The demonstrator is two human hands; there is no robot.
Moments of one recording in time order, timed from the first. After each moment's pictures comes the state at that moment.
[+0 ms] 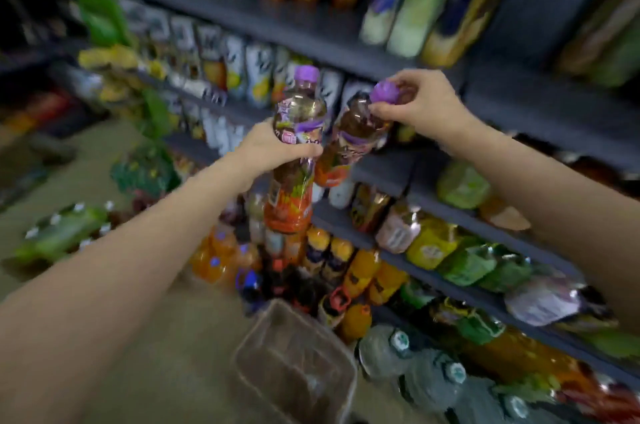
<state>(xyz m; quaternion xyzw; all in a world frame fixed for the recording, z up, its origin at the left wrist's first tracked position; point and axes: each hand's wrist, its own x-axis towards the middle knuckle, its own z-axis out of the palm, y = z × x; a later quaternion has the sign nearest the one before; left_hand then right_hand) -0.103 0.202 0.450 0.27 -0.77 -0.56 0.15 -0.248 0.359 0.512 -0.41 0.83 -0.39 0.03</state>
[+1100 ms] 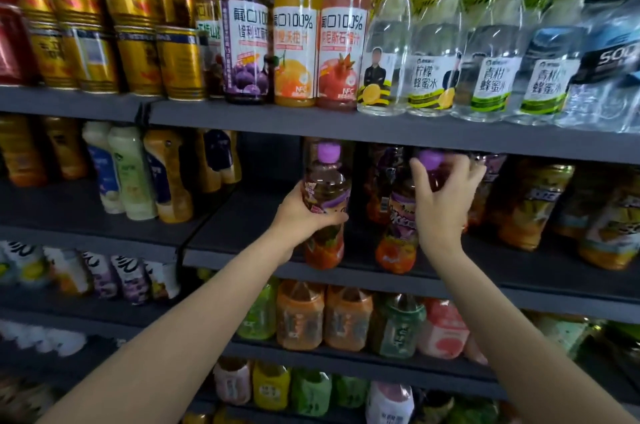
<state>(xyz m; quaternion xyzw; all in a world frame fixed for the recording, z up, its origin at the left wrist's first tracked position) -0.417 0.536 0.577 0.05 -0.78 -0.60 0.17 -0.459 0.716 0.604 -0.12 0.72 -0.55 -0.40</state>
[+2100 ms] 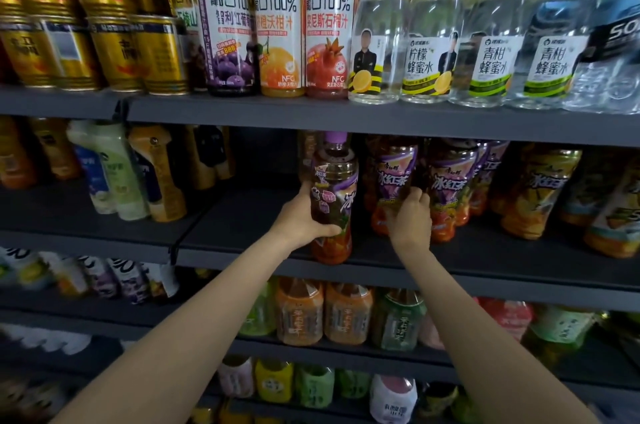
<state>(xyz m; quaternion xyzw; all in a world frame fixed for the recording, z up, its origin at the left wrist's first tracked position) -0.429 0.543 0.573 0.04 -0.88 -0.47 0.09 -0.507 0.703 0.539 -0.03 0.90 -0.37 -0.21</state>
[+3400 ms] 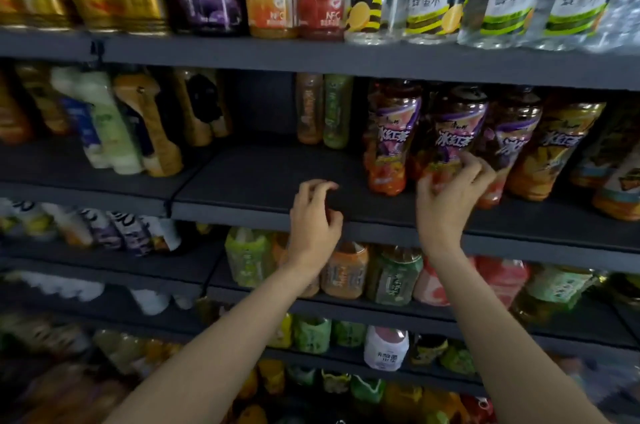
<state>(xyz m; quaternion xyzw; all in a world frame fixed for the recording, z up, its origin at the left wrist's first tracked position) -0.412 0.591 0.488 0.05 -0.88 -0.36 0.32 -0.477 0.746 0.521 -0.04 0.78 -0.47 -0.40</state>
